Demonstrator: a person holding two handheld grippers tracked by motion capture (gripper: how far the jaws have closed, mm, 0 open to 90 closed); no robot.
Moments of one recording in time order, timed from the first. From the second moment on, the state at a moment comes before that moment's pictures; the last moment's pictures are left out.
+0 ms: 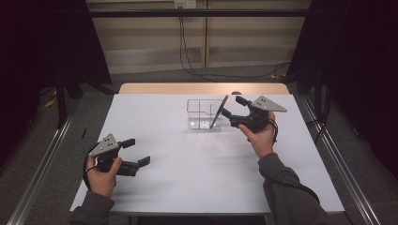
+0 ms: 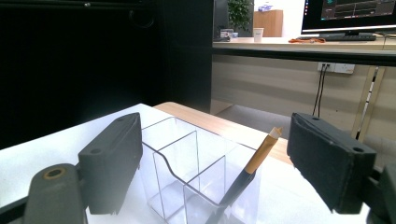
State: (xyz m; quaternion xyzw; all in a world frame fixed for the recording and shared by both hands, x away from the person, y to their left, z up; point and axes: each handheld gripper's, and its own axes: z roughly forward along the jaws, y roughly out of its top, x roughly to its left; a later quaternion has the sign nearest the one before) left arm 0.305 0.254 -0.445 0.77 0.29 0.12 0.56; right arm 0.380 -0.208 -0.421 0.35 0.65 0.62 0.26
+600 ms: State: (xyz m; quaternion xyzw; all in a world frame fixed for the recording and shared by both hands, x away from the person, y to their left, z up) left arm 0.304 0.255 -0.444 0.77 0.29 0.12 0.56; right arm 0.368 -0.211 -0.418 0.34 0.66 0.61 0.26
